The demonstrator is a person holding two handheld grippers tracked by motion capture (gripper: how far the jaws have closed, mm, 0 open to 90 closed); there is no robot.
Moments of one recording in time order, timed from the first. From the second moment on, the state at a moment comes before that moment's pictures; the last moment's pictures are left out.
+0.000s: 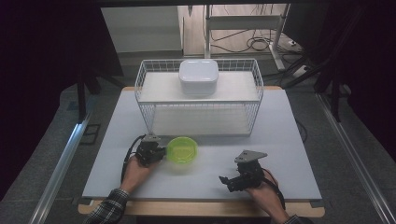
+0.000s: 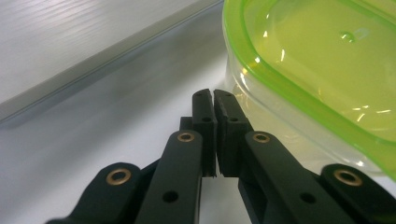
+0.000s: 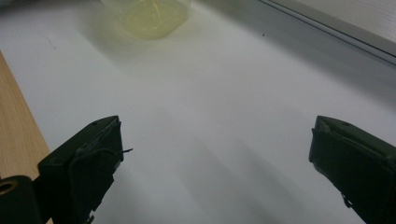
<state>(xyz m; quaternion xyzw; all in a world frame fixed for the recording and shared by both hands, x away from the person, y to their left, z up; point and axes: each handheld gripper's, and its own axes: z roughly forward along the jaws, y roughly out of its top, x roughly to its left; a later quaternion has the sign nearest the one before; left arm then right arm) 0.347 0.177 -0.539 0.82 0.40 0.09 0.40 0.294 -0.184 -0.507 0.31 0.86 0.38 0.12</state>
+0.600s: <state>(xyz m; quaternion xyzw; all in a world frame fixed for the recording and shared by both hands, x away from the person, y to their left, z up) 0.333 0.126 -0.541 0.85 0.34 0.06 0.39 0.293 -0.184 -0.507 0.31 0.86 0.38 0.12</state>
